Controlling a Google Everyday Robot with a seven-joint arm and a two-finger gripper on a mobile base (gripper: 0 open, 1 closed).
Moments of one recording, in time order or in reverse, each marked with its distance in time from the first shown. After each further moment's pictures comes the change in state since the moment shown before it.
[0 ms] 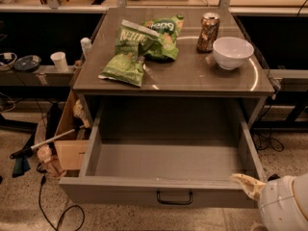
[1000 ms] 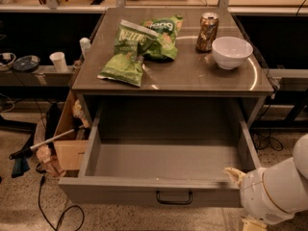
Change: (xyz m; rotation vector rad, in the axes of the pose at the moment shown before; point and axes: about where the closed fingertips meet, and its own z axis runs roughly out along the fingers) arm 0.035 -0.056 0.063 0.024 0.033 0.058
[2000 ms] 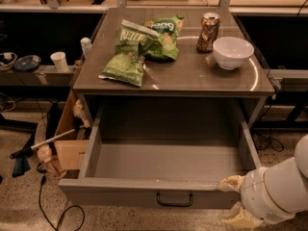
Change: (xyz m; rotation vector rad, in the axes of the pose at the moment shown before) arm 0.000 0.000 0.000 0.000 0.000 0.000
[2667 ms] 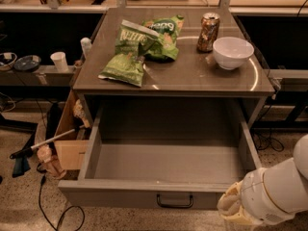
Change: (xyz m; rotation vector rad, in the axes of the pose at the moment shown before) arm 0.000 0.000 0.000 0.000 0.000 0.000
